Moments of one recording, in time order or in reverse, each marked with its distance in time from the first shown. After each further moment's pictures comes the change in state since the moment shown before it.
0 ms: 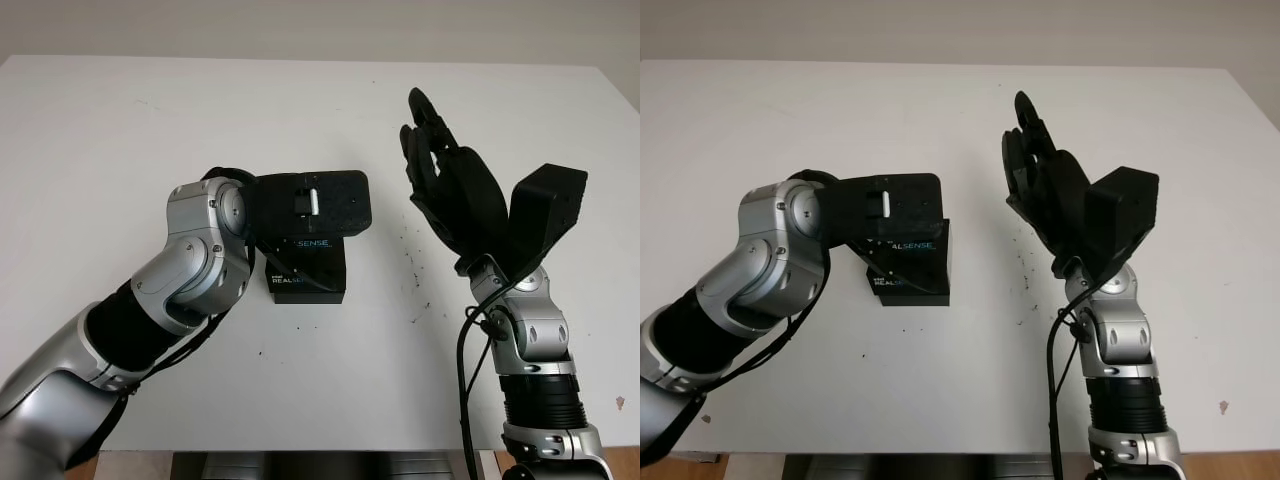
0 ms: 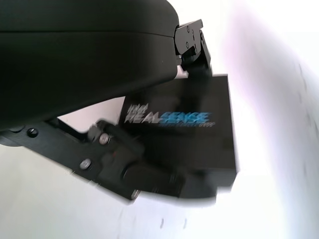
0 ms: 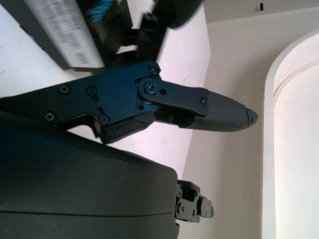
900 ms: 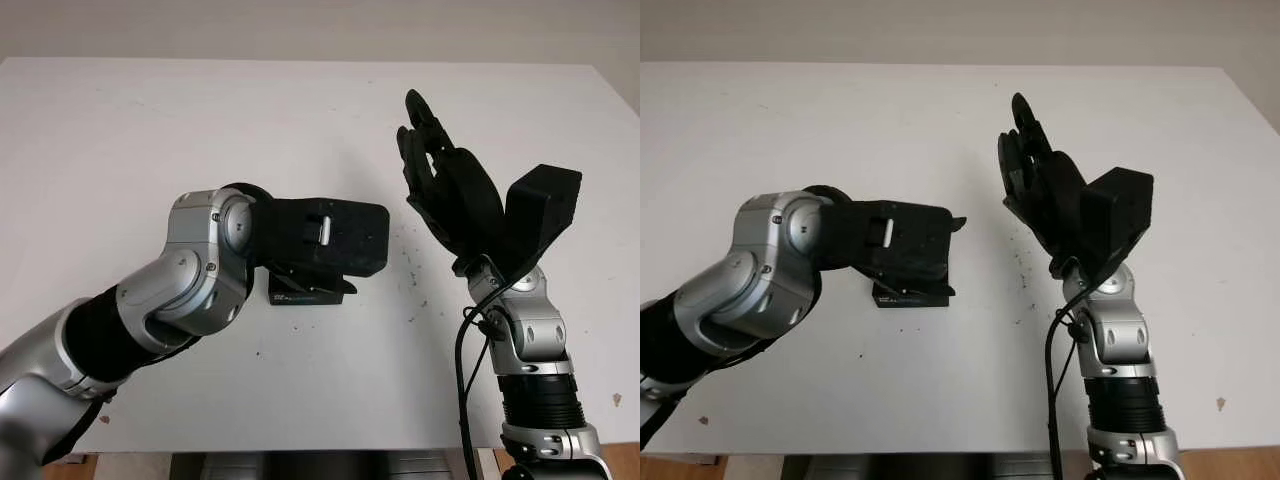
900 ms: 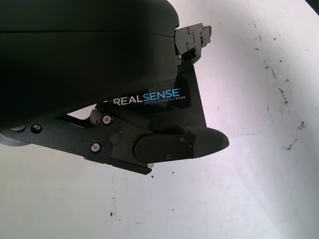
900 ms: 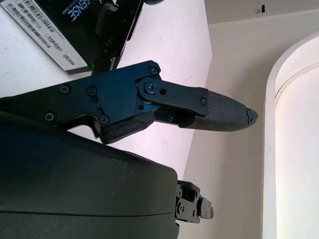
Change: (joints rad) left arm 0.053 0.076 -0.017 -0.152 -0.130 -0.042 0.053; right arm 0.000 0.000 0.010 0.002 -0.003 0.000 0.004
